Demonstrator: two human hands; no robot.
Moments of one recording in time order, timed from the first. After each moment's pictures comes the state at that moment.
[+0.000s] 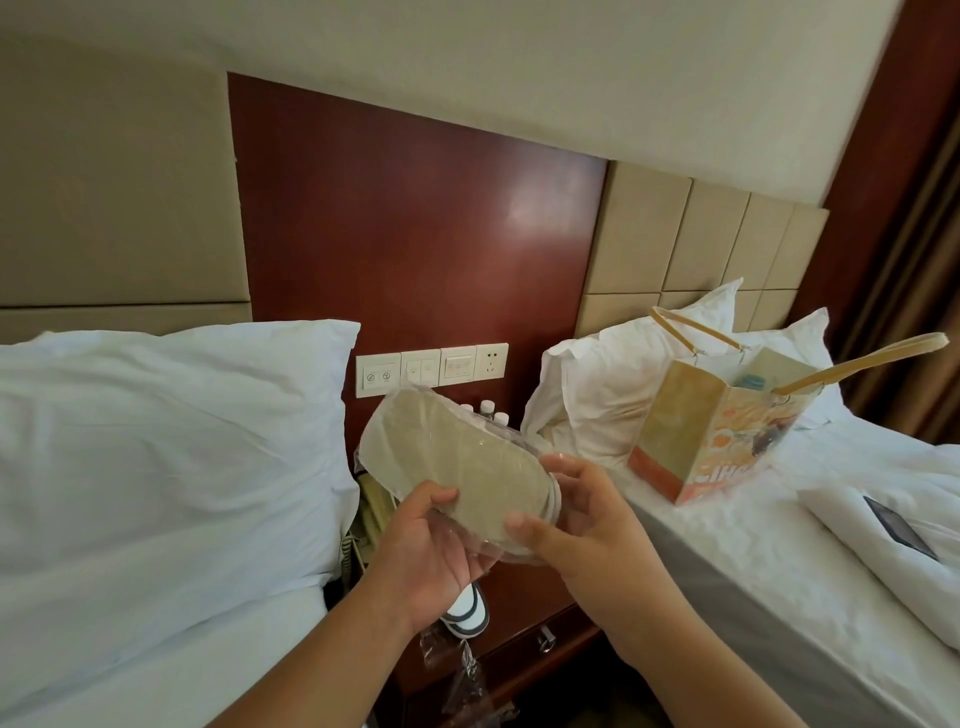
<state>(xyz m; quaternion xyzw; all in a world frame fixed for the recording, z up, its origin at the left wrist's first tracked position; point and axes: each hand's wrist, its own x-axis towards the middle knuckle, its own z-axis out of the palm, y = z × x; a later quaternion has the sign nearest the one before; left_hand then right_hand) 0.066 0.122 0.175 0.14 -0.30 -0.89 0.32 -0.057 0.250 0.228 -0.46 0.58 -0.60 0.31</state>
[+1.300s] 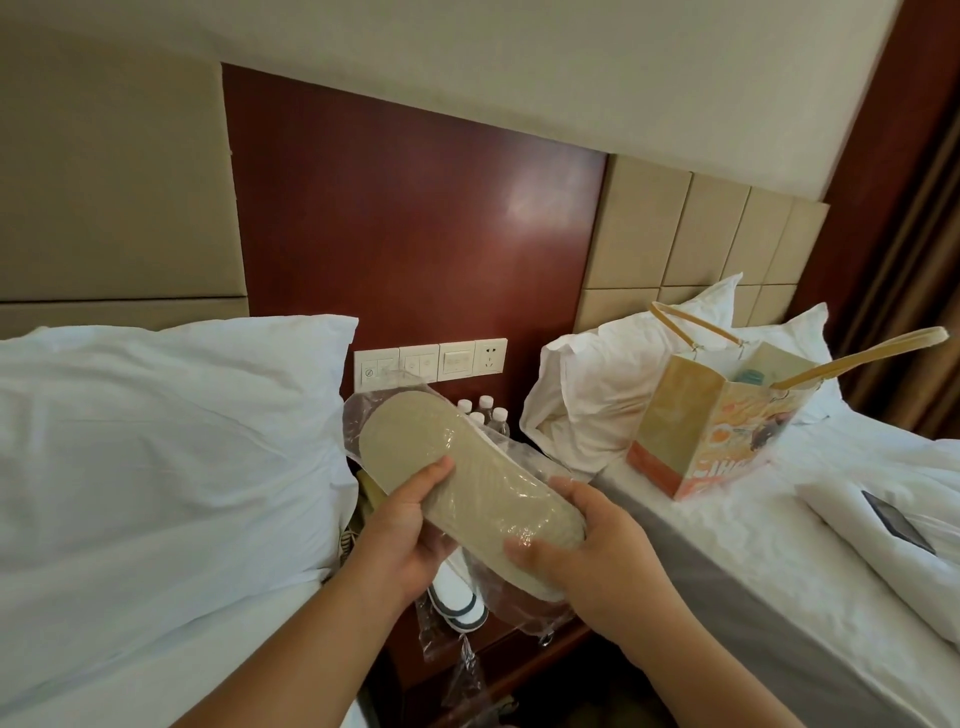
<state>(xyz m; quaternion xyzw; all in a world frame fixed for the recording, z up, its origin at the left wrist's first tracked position) 0.066 0.105 0.181 0.24 -0.26 -0.85 0.40 -0.060 0.259 0.225 -0.45 0.71 -0.50 0.23</state>
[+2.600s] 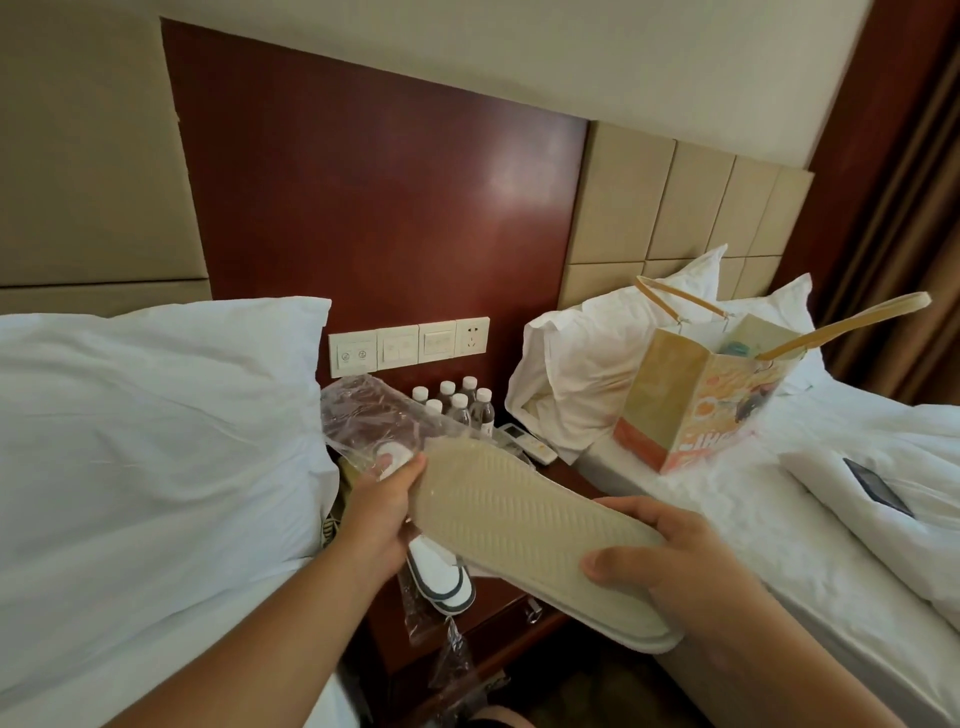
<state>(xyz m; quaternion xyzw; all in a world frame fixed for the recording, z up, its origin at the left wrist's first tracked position) 0.043 0.075 0.150 0.38 -0.34 -0.75 0.42 -0.127 0.301 0.215 -0.38 0.70 -0.51 0.33</state>
